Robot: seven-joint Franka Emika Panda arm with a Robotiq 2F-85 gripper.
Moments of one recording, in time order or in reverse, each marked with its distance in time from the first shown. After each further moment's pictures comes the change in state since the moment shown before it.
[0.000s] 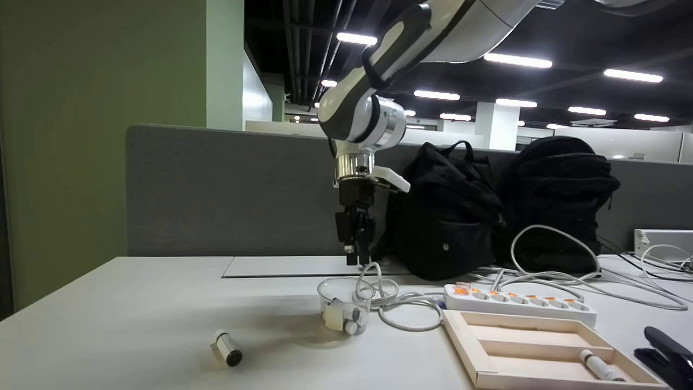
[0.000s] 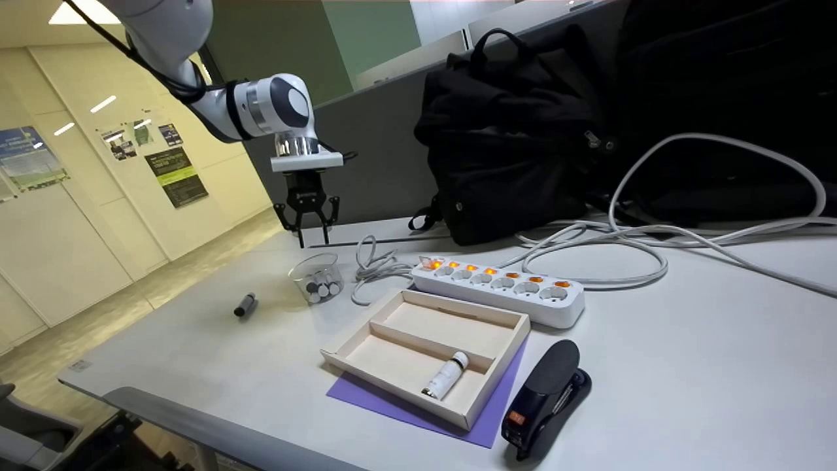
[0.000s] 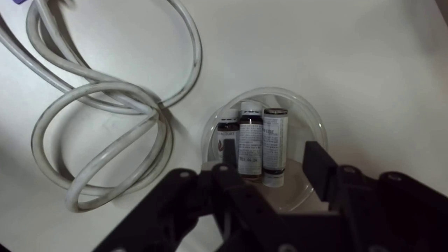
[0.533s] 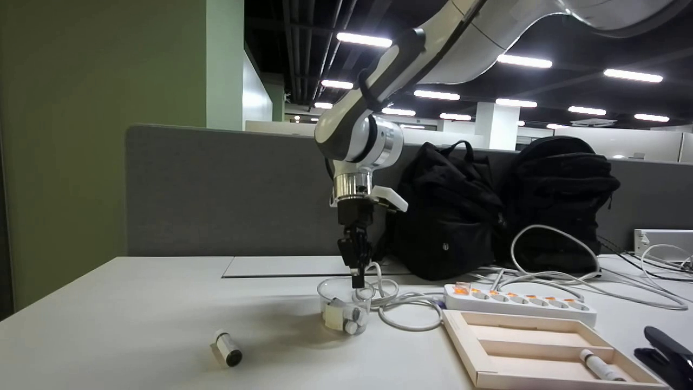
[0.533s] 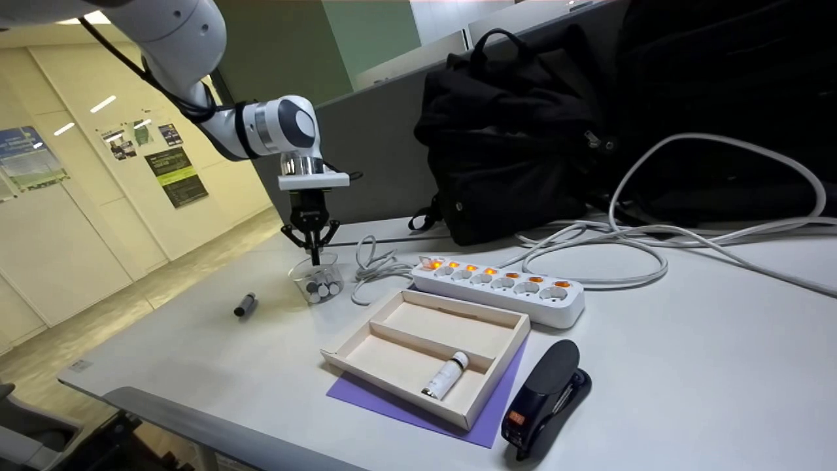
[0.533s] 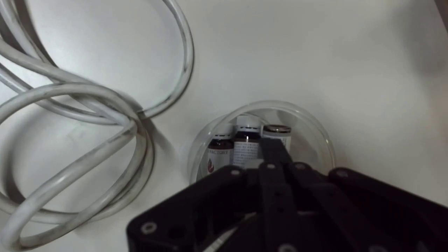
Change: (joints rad) arm 0.003 0.070 0.005 0.015 0.000 -0.001 -0.062
